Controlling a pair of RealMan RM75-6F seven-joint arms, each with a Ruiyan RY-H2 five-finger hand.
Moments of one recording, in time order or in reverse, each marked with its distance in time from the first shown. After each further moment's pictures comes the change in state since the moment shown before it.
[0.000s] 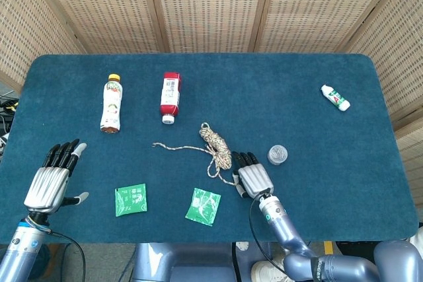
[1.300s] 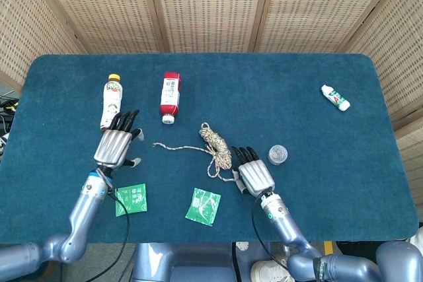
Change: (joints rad) left arm -0.380 -0.402 -0.226 0.336 -0.319 -0.256 0.214; right arm -0.014 0.007 -0.005 0.039 -0.133 0.034 0.068
